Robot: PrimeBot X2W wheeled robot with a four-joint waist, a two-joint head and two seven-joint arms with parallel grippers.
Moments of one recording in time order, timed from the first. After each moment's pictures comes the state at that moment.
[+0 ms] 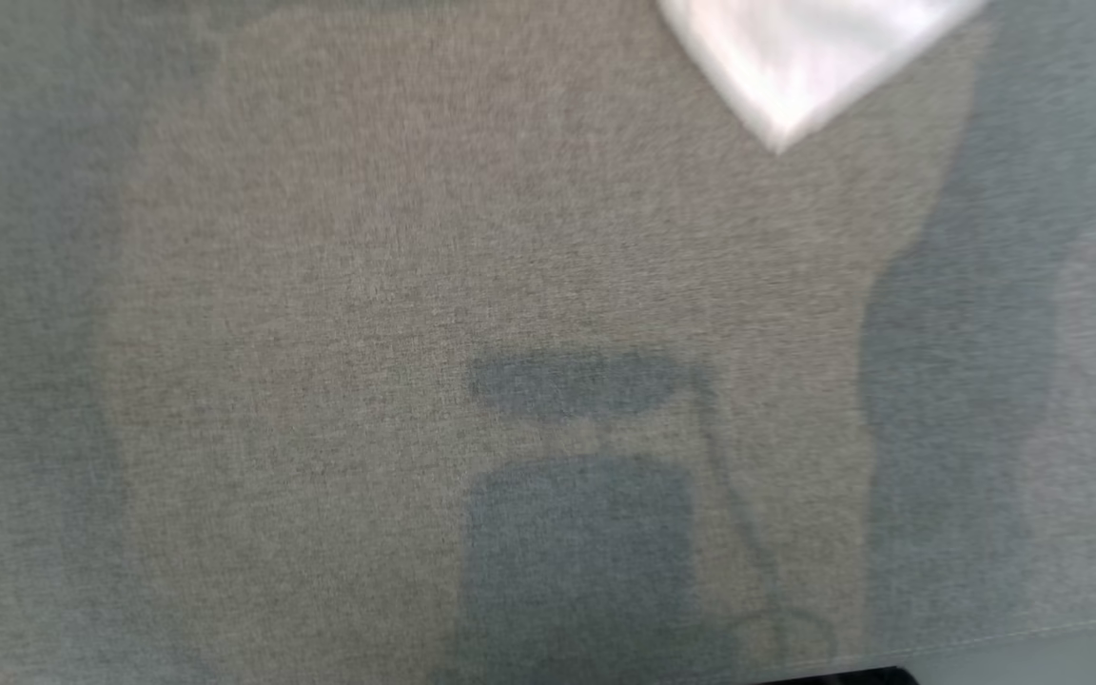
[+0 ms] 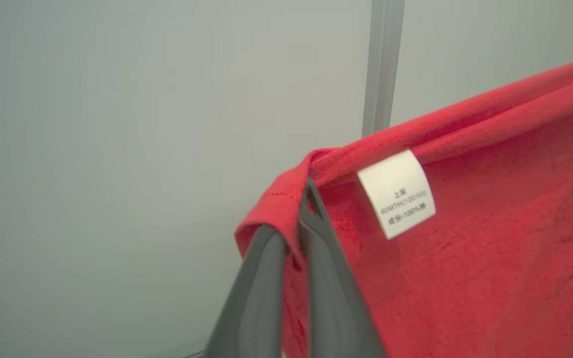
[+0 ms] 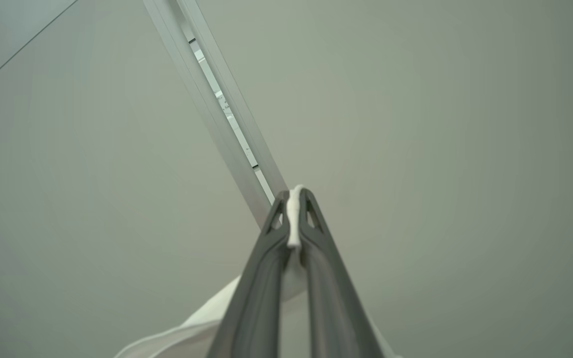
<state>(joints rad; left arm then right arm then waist) -1.41 0.46 -0.30 0.13 -0.67 -0.04 0.40 -1.65 -0.07 -0.41 0.22 0.33 0.13 0.42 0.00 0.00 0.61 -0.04</state>
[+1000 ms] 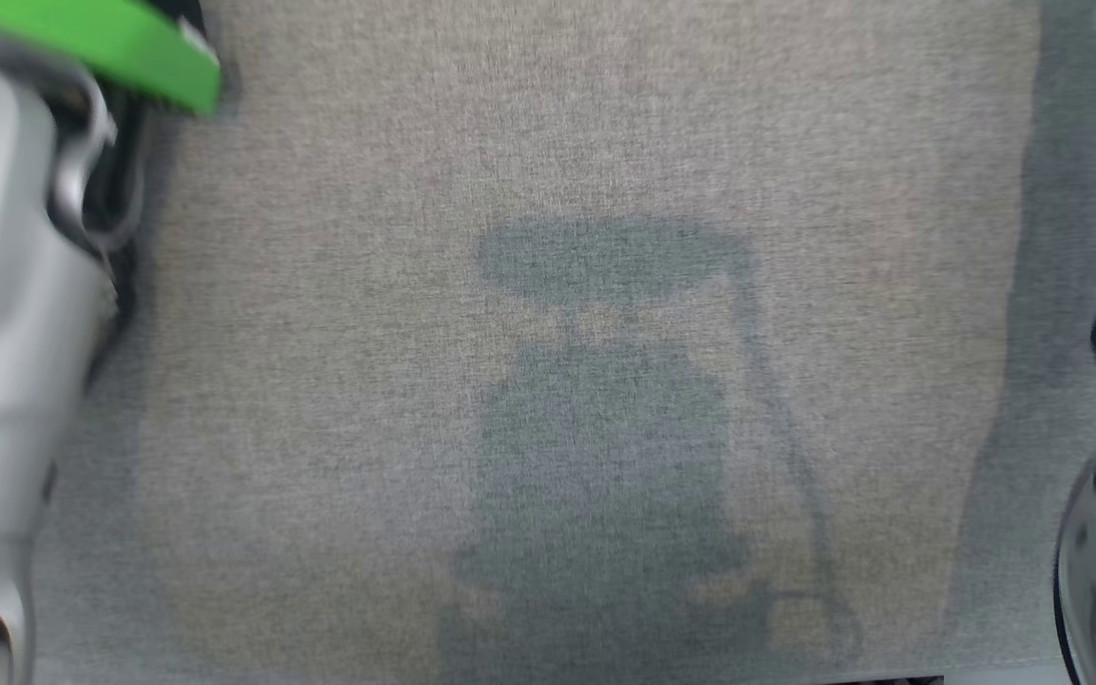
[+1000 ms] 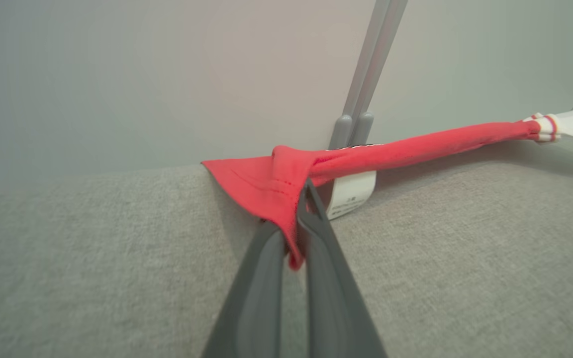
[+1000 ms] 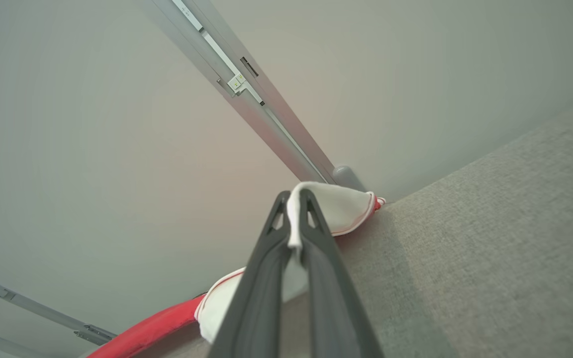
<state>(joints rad) -1.12 0.37 -0.54 0.57 -0.70 -0.13 -0.26 -1.07 -0.15 -0.15 0.31 0.71 0.13 0.04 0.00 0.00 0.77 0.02</state>
